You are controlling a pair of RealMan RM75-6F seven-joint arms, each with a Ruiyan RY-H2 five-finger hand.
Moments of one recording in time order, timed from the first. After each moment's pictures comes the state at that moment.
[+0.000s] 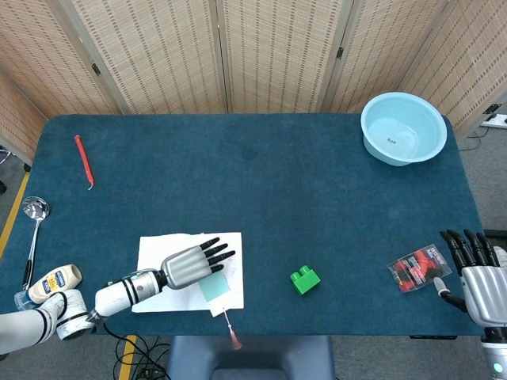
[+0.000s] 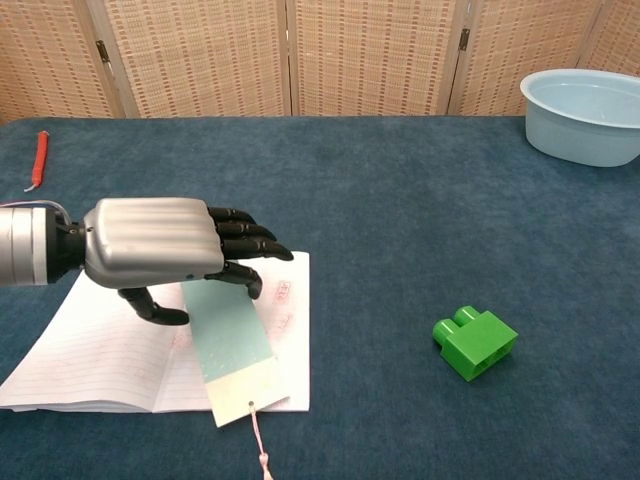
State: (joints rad) left arm -0.89 -1.43 0.10 -1.32 1.86 0.90 0.23; right arm 0.01 -1.07 0.04 -1.66 -1.55 1.54 -0.09
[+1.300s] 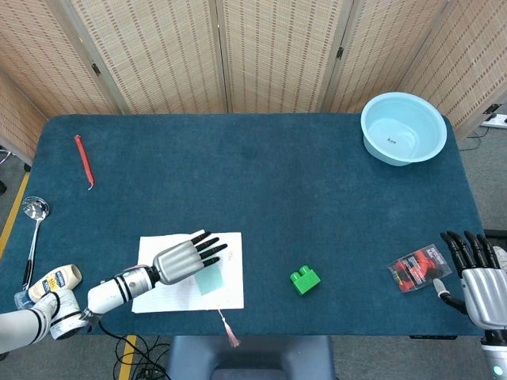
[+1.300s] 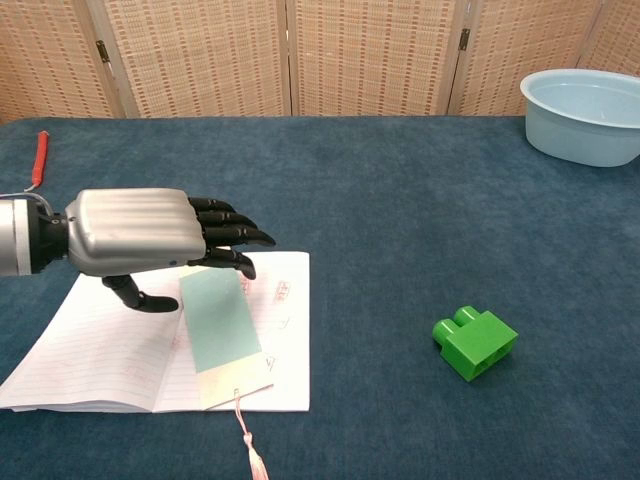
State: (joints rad) left arm -0.88 -1.41 0.13 -1.32 1.81 0.95 0.18; right arm 0.00 -1.08 0.04 -1.66 -1.56 1.56 -0.09
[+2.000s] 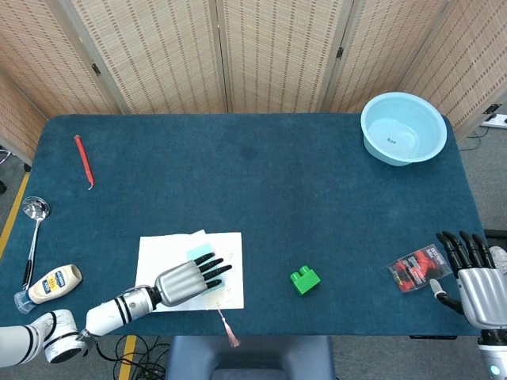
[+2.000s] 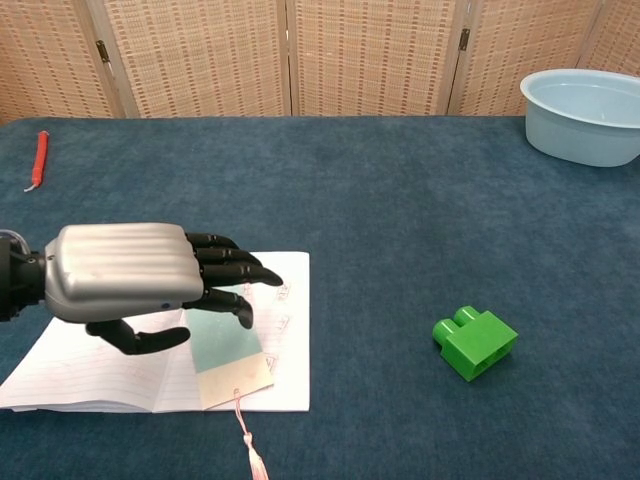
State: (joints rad) left arm -0.84 -1.38 0.14 -1.51 1.78 0.91 0.29; right arm 0.01 -1.08 0.03 -1.67 -1.57 1.55 -0.09
